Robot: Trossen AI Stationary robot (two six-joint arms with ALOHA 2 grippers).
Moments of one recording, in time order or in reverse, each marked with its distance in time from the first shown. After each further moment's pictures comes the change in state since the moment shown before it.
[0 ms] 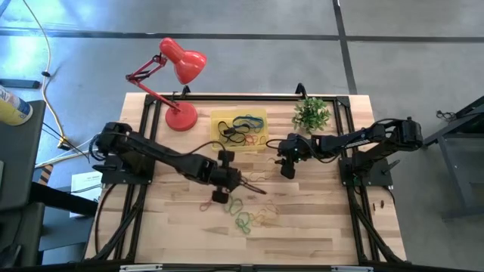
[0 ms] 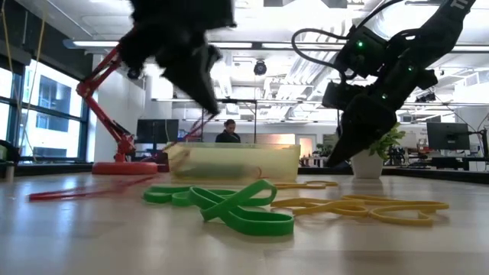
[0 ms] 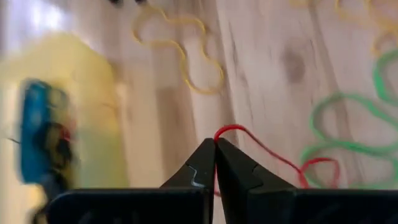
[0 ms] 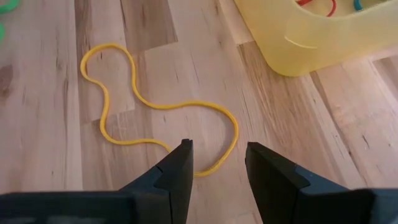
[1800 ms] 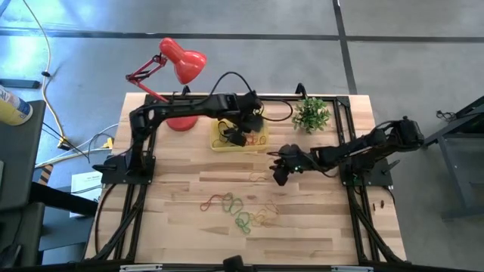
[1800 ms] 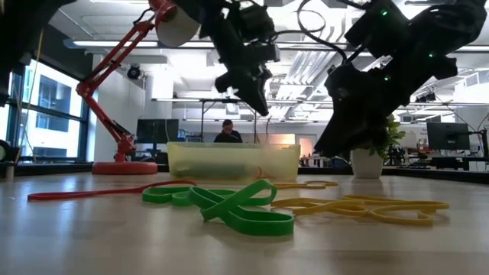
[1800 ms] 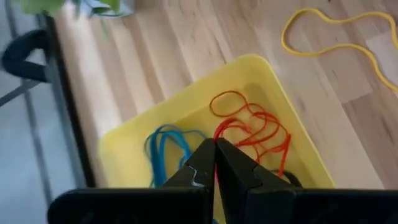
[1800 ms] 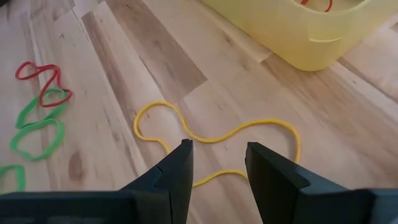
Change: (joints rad) left arm 0.580 0.284 0.491 -0.138 0.394 0.712; right arm 0.236 0.000 0.000 0.107 0.251 0.533
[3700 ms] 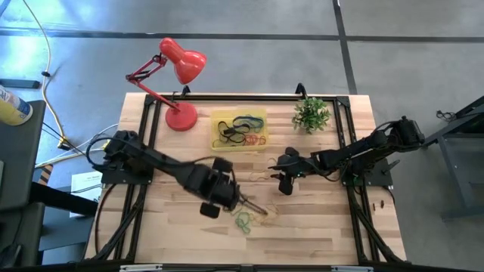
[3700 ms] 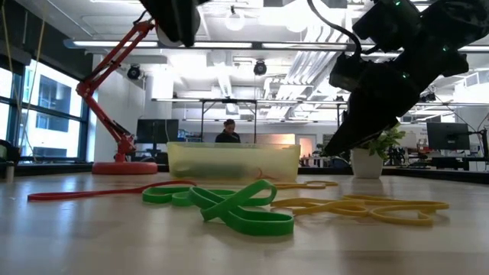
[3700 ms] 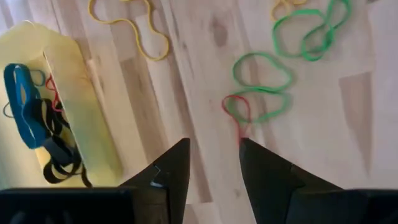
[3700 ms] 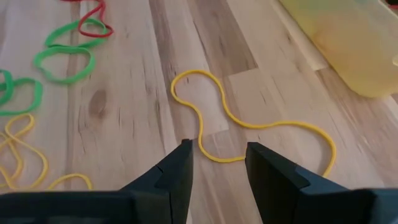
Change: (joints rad) left arm -0.717 -0.156 0.000 -0.509 -0.338 -0.850; right arm 0.066 0.000 0.000 0.000 -0.042 -0.316
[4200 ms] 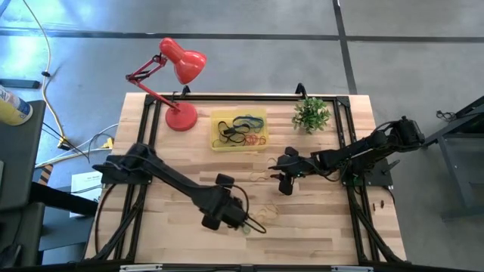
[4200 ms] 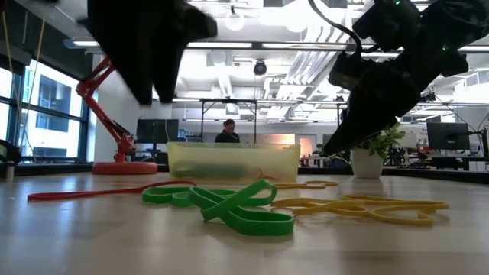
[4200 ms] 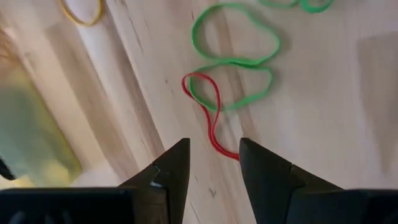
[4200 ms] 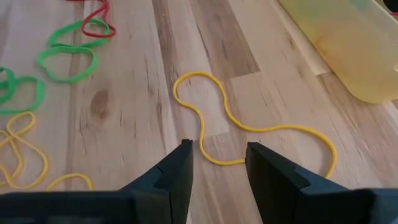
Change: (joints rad) left arm -0.073 0.208 -0.002 -0.023 0.012 -0.067; right arm 0.000 0.000 0.000 0.008 -0.003 -0.016
